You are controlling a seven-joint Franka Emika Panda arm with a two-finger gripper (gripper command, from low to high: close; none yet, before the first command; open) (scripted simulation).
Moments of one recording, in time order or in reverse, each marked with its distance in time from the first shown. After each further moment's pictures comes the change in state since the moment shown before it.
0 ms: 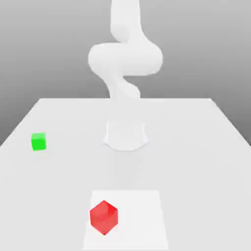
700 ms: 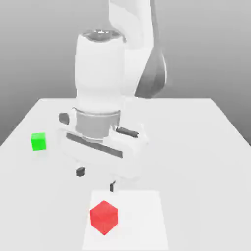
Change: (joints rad) arm -0.192 0.764 0.072 -0.277 -0.040 0.368 0.510
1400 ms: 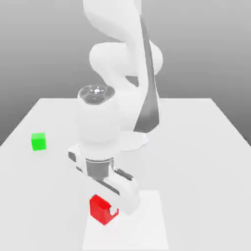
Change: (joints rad) arm -0.026 0.046 -0.042 -0.032 0.007 0.032 0.047
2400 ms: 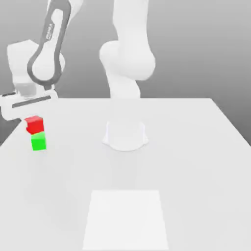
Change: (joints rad) arm -0.692 -0.153 -0.552 -0.249 0.153 0.076 0.242
